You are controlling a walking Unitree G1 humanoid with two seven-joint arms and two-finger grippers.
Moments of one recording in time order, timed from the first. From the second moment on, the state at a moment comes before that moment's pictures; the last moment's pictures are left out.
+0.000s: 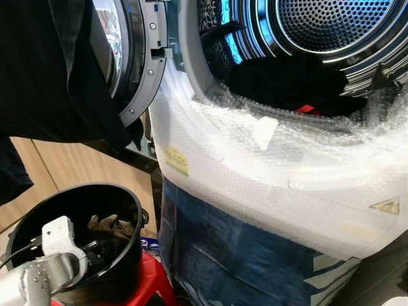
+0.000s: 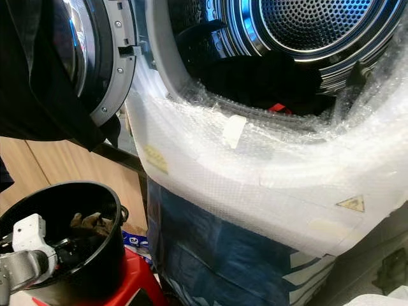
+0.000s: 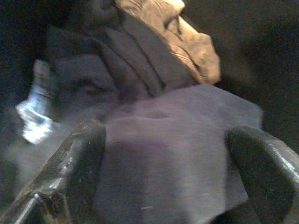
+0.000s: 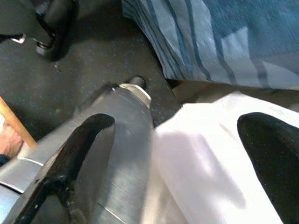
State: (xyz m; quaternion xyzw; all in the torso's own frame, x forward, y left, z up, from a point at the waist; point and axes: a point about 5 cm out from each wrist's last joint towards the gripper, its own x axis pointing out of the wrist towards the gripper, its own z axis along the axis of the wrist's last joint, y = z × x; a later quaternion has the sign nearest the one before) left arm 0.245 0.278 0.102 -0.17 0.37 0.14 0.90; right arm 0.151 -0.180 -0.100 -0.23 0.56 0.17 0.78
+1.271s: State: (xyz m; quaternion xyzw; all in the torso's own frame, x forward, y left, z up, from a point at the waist) left arm 0.264 0.274 0.107 -0.03 0.34 0.00 0.94; right arm 0.157 -0.190 -0.096 -0.25 0.56 0.18 0.77
